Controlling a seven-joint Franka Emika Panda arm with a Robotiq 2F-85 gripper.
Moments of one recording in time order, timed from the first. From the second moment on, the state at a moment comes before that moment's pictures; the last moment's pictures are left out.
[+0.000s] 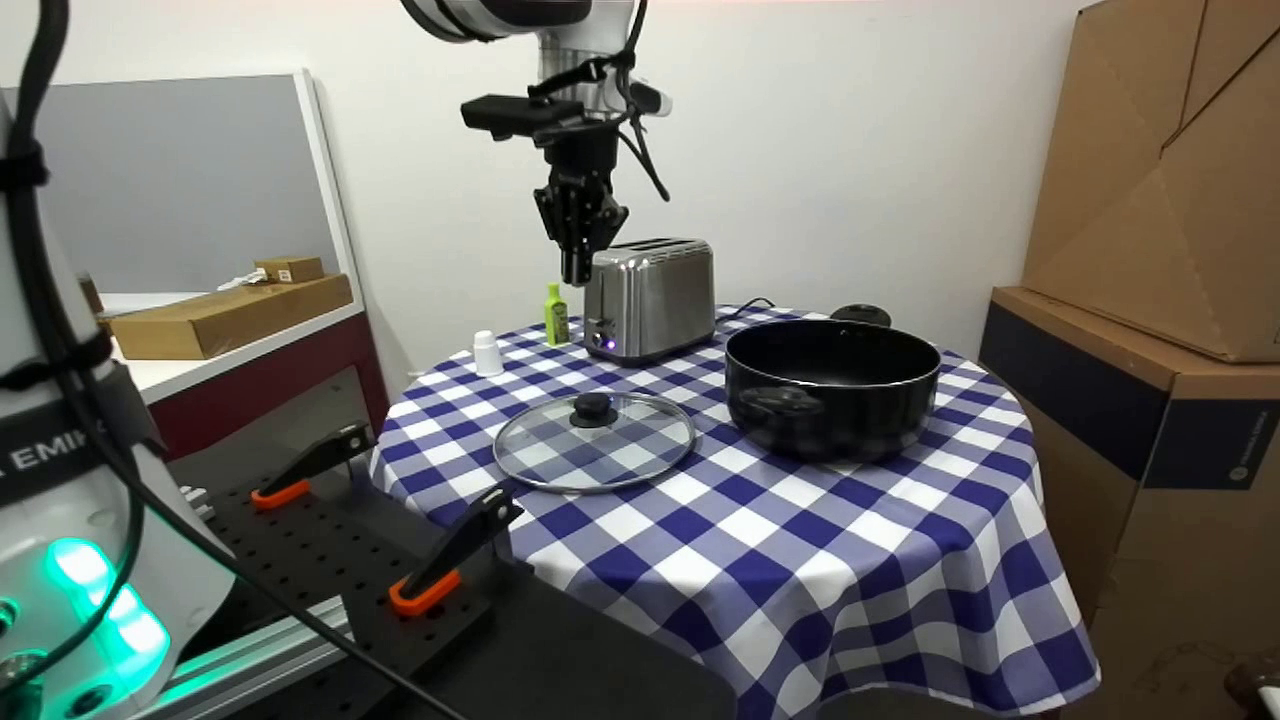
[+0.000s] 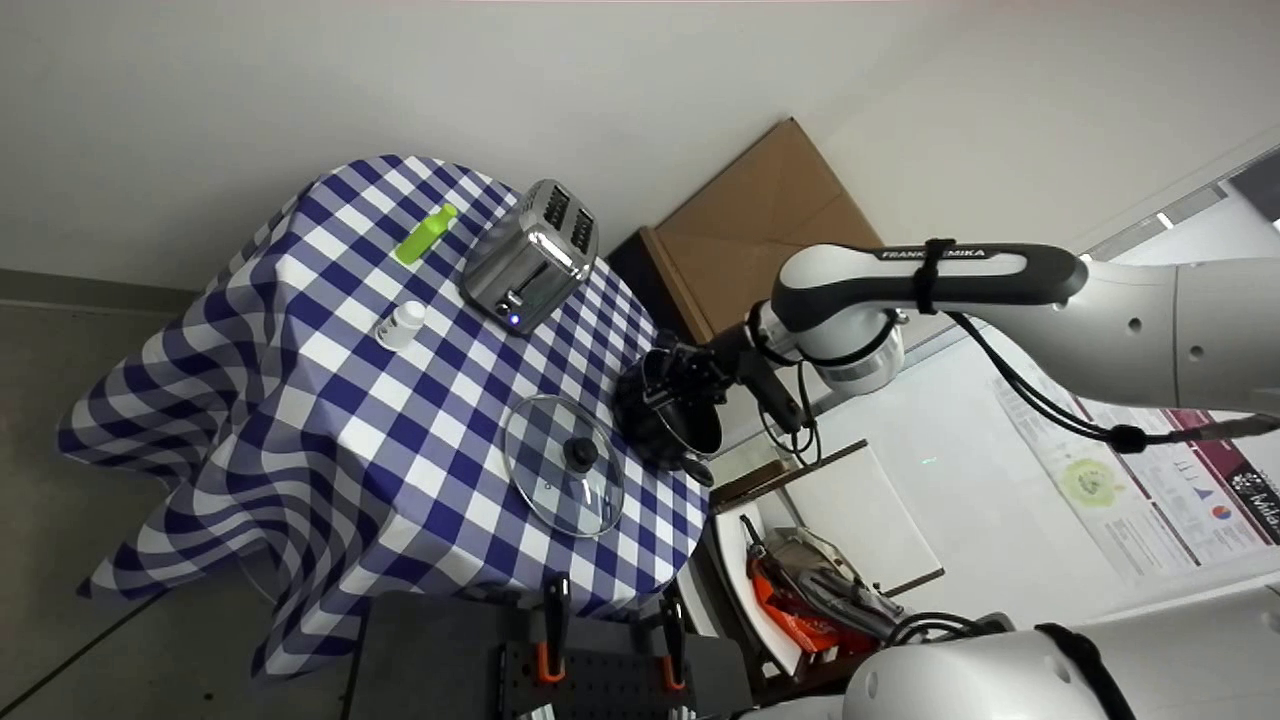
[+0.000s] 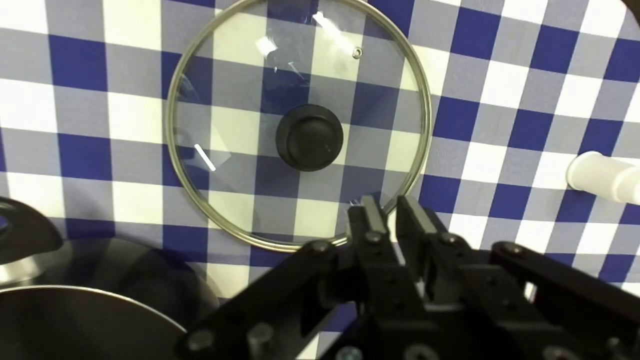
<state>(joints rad) -0.11 -0.03 0.06 -2.55 0.23 2.50 -0.10</state>
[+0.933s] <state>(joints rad) -0.11 -0.26 -0.02 -2.57 0.01 2.29 0.04</state>
